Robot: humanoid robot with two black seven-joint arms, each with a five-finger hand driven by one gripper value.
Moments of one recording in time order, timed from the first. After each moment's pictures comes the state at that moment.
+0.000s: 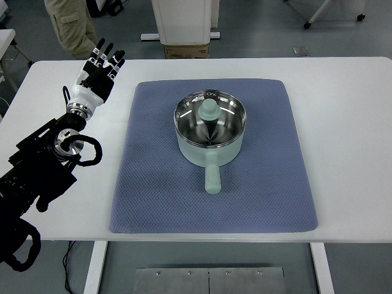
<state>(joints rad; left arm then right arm) -0.96 0.07 -0.59 -0.21 -0.20 -0.45 -0.36 0.00 0.00 0.47 0.13 -0.45 -0.03 0.04</state>
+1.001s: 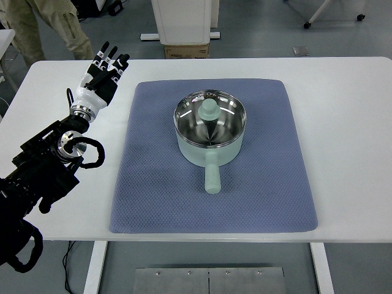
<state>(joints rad) -0.96 0.06 -0.57 -0.20 -0.20 -0.45 -0.36 0.00 0.00 0.47 0.13 -0.45 -0.03 0.04</state>
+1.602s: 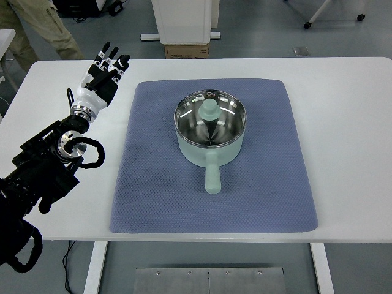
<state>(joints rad) -0.96 0.06 -0.57 -0.20 -0.20 -0.45 -0.35 0.00 0.00 0.47 0.13 -0.45 -0.03 0.04</state>
